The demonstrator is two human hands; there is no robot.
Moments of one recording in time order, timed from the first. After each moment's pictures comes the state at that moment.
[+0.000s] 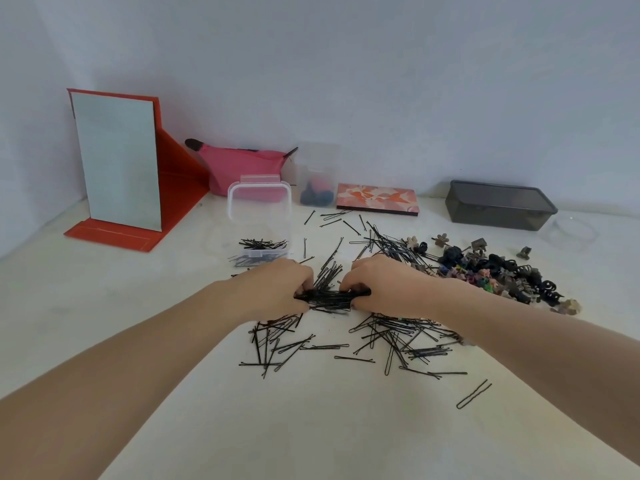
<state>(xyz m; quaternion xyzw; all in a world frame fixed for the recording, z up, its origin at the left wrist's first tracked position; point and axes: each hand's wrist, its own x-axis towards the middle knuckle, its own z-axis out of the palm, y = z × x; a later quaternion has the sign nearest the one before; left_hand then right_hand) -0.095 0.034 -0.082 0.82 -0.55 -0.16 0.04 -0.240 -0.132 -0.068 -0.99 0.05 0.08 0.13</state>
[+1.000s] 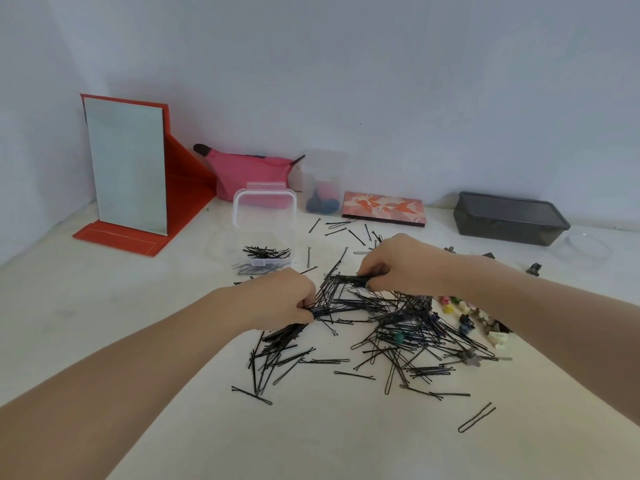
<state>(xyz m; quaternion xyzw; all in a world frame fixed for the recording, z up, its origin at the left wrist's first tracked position) -0.099 0.030 -0.070 0.81 -0.55 -0.20 0.02 -0.230 -0.168 -0.033 -0.97 0.08 0.08 0.20</state>
